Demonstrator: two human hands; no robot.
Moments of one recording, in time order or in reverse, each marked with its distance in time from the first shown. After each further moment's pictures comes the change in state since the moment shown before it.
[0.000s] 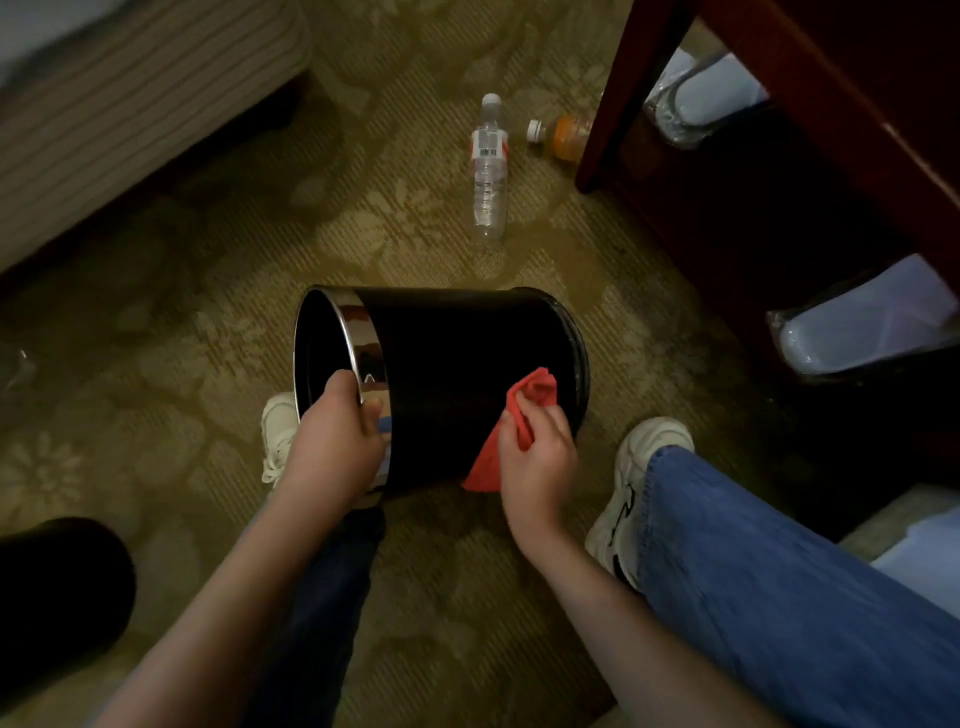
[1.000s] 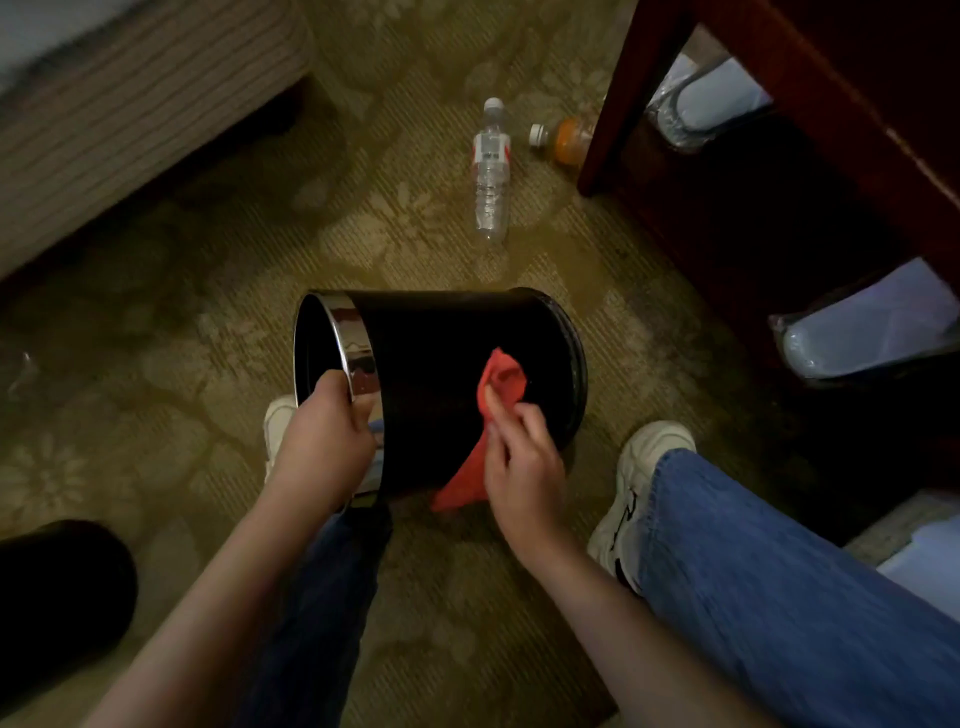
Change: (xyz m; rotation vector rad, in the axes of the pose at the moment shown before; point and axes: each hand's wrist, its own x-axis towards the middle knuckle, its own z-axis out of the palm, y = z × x) left_hand 0.005 -0.005 -0.008 -0.009 -0.022 -0.017; right_hand 0.000 0.009 0.008 -0.001 -0.121 -0.282
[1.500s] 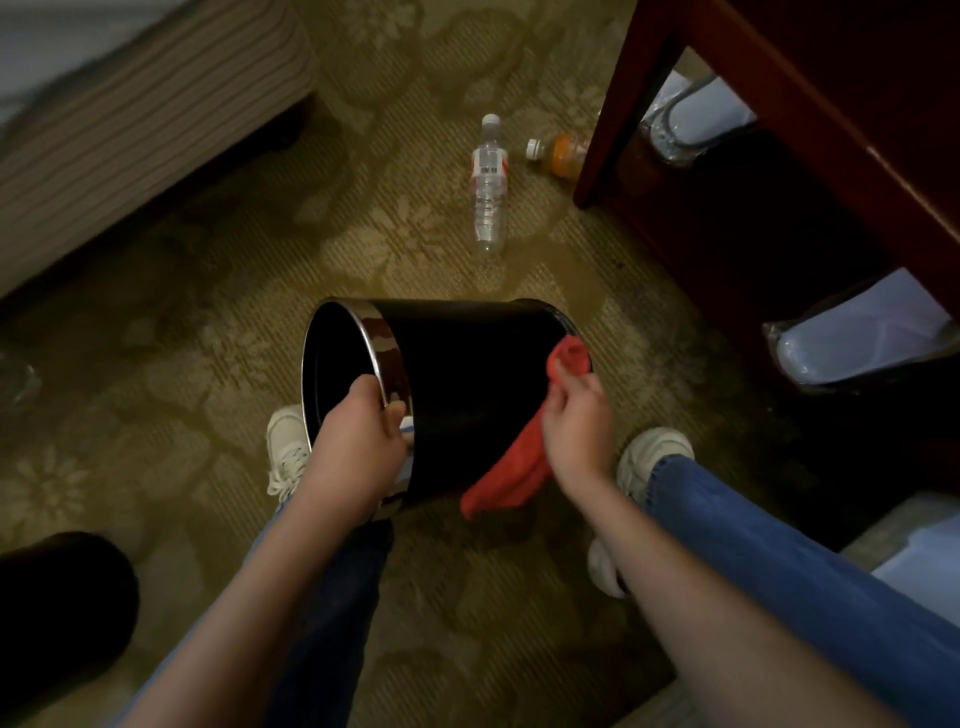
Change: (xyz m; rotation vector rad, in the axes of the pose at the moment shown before) left_hand -0.004 0.017 0.009 -0.014 -0.020 0.071; right_hand 0.058 0.022 -0.028 -0.167 -0.027 0.317
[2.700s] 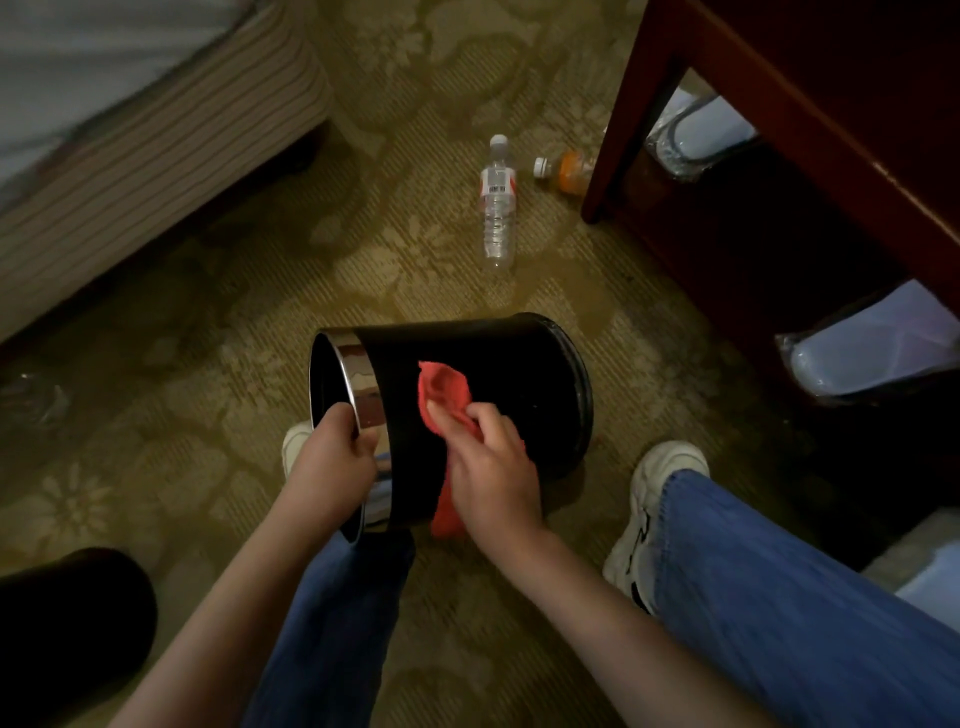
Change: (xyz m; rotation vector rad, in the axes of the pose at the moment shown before) left_hand 0.004 -0.021 -0.020 -0.100 -0.033 -0.146; right_hand -0.061 -0.058 0.027 -0.020 -0.086 -0.530
